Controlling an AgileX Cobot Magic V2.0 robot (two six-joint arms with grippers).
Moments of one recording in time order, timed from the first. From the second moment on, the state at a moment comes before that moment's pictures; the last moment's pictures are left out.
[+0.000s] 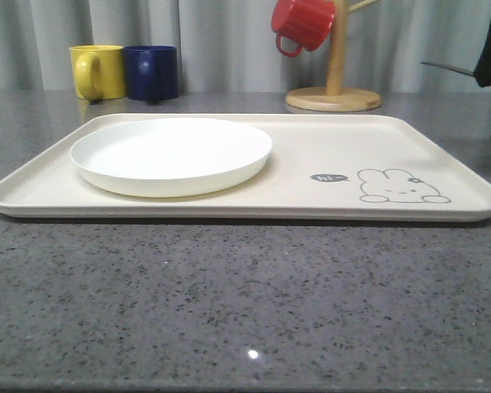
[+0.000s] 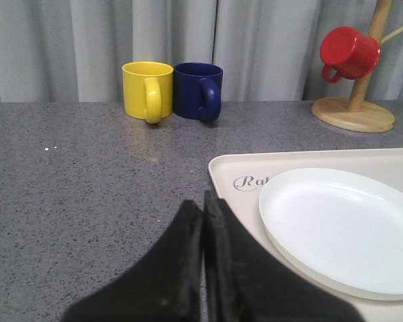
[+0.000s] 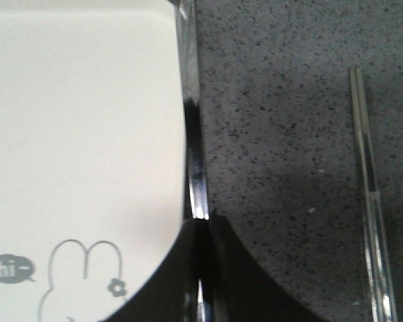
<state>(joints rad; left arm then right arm) -0.22 0.47 -0.36 -0.32 0.07 0.27 0.14 1.44 -1.20 0.08 0.79 0.16</state>
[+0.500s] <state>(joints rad) -0.22 0.47 -0.36 -0.32 0.07 0.27 0.40 1.48 -1.20 0.07 0.66 0.43</state>
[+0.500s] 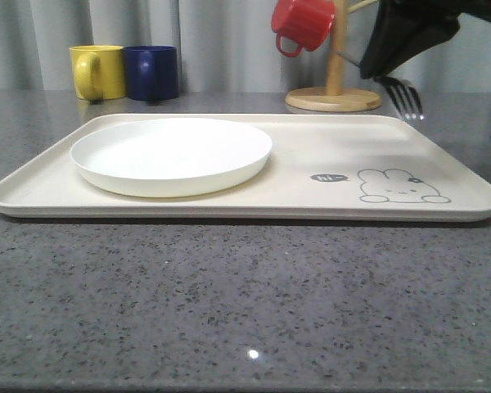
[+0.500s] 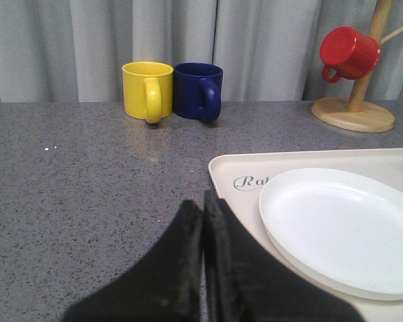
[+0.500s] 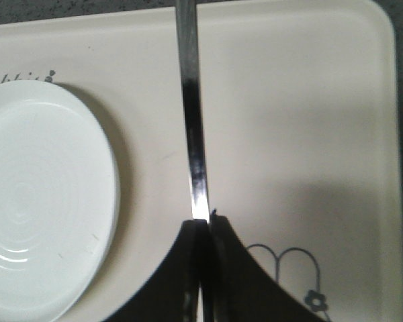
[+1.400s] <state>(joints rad) -0.22 0.47 -0.36 -0.32 0.07 0.27 0.55 1.67 -1.19 -0.10 0.51 0.76</state>
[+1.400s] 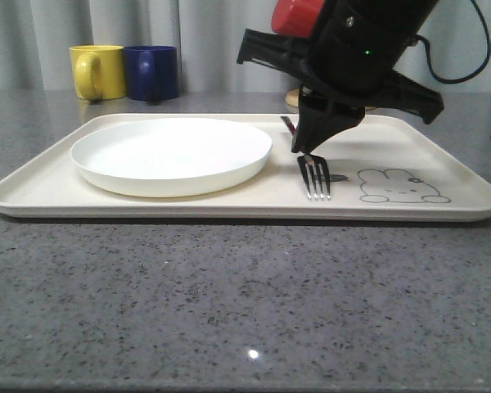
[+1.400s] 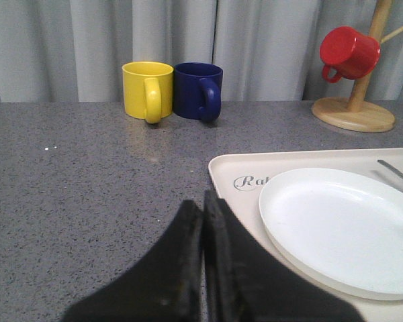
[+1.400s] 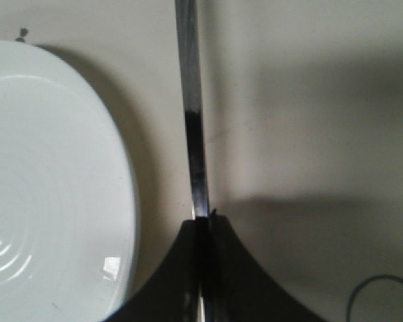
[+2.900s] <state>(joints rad) -0.22 0.47 -0.36 -0.32 0.07 0.27 0.42 1.44 -1.19 -0.24 0.75 0.61</state>
